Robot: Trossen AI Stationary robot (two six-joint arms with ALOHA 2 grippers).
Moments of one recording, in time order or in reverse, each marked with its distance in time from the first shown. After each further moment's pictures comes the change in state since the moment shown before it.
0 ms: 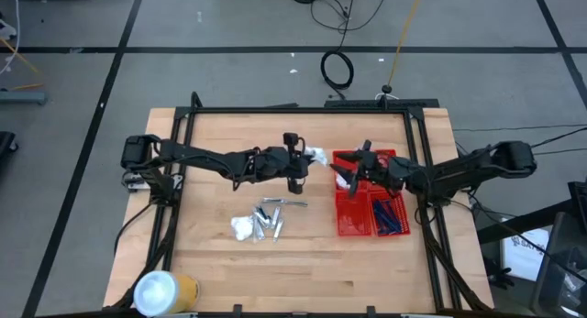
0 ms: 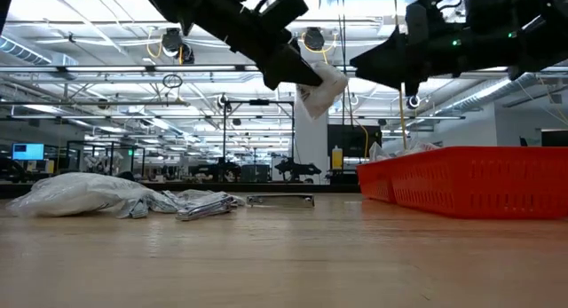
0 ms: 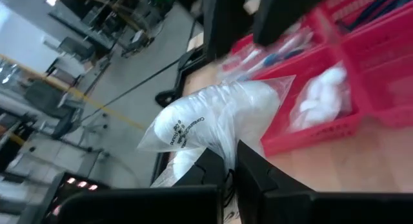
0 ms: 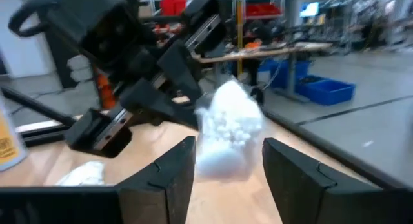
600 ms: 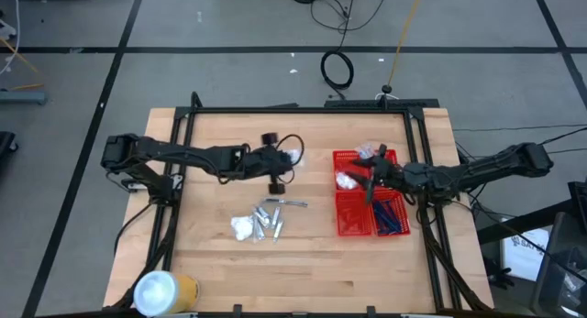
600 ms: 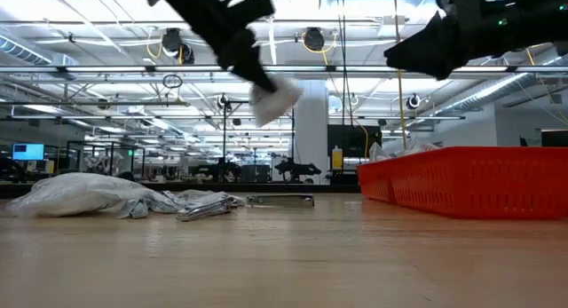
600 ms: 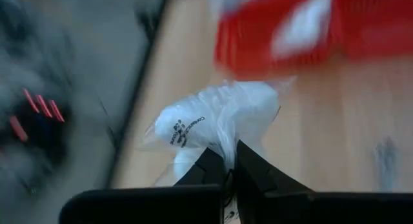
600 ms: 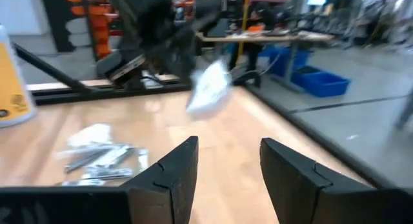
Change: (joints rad) left arm -0.013 -0.161 0.002 -0.456 -0.042 -0.288; right arm 0.149 -0.372 -0.008 -0.480 0.134 -0.051
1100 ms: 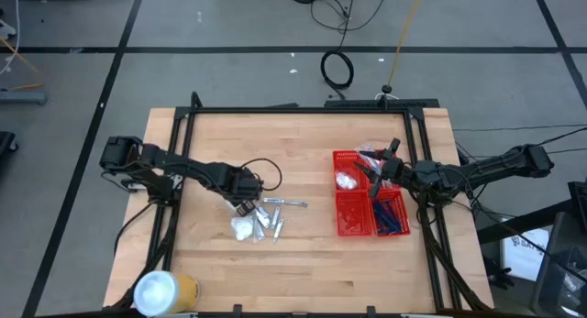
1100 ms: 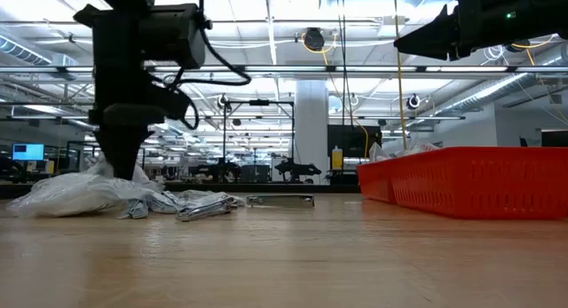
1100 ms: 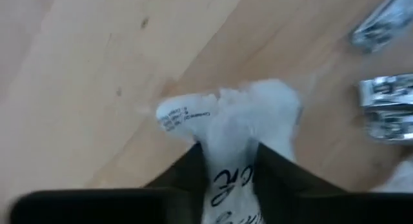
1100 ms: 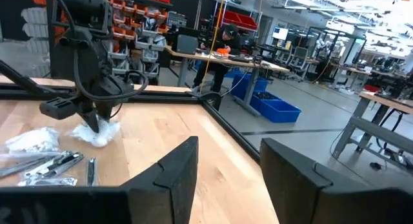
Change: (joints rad) left arm -0.080 -0.003 -0.234 -0.652 0.239 -1.024; right arm 0.029 -0.146 0.000 -0.055 0.155 -0.219
